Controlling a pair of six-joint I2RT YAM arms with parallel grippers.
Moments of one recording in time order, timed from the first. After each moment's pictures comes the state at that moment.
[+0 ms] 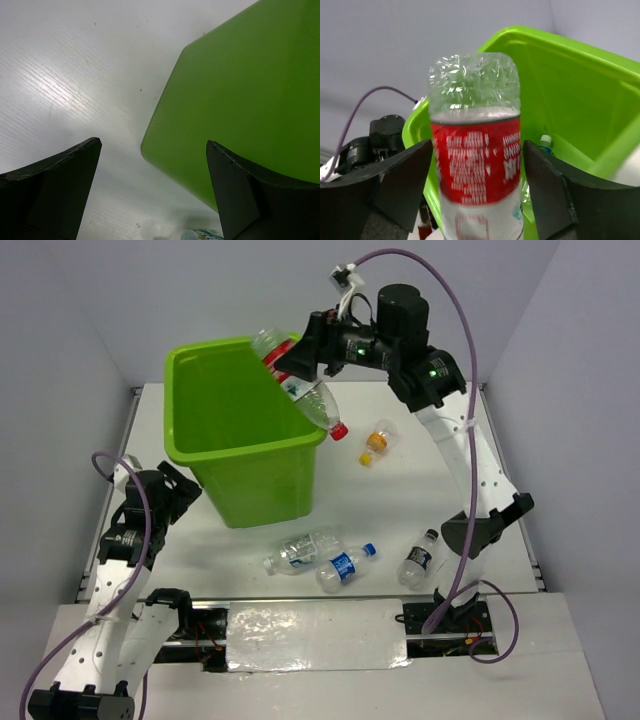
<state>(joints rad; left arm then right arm) -0.05 0.70 0.71 -0.65 -0.27 -0.81 0.54 1.79 2.34 -0.64 -0.59 0.38</state>
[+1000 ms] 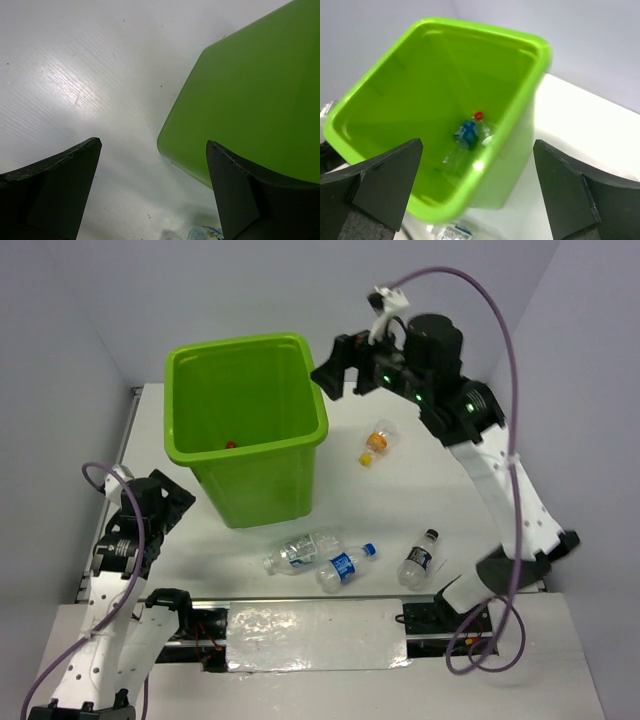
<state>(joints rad) -0.05 0.63 0.74 -0.78 -0.34 -0.85 0.59 1.57 2.11 -0.68 -0.18 0.20</state>
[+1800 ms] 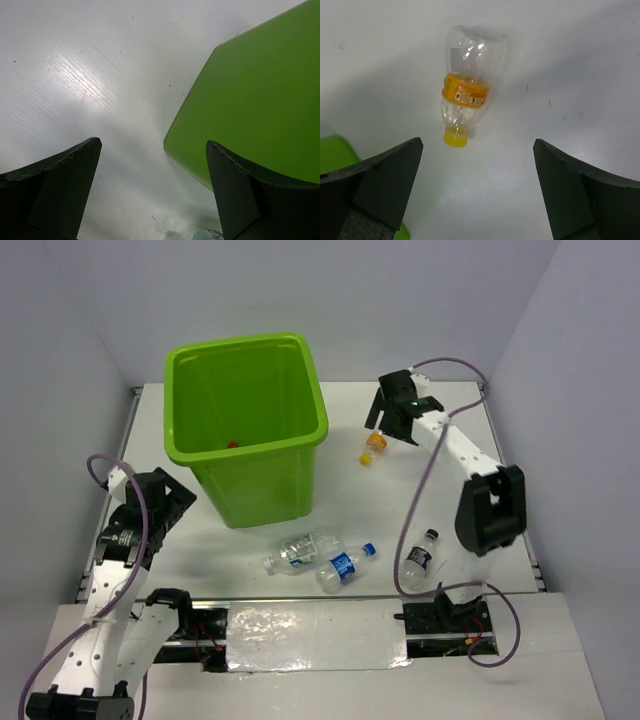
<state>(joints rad) -0.05 0.69 0.75 -0.80 -0.36 -0.85 0.31 1.73 1.49 -0.63 0.36 0.60</state>
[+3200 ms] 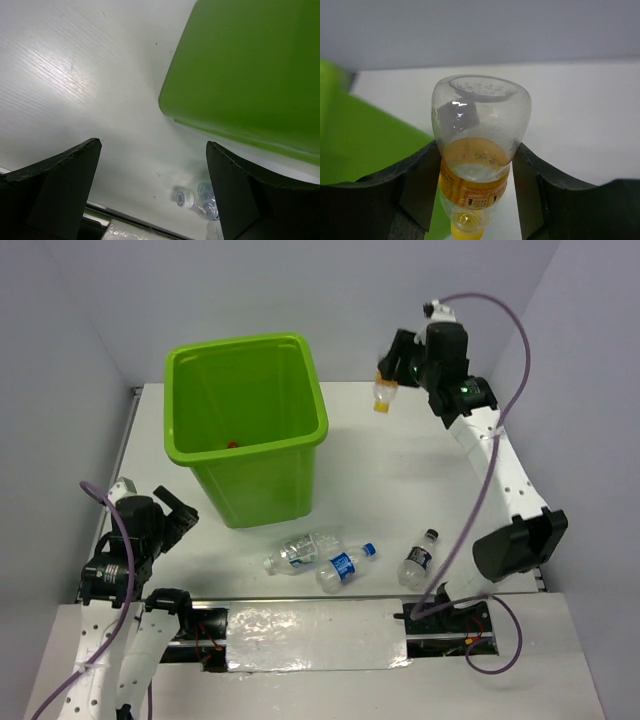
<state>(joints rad) -0.05 0.49 0.76 -0.97 -0.21 -0.79 0.23 1.58 1.68 -0.51 0.04 0.38</state>
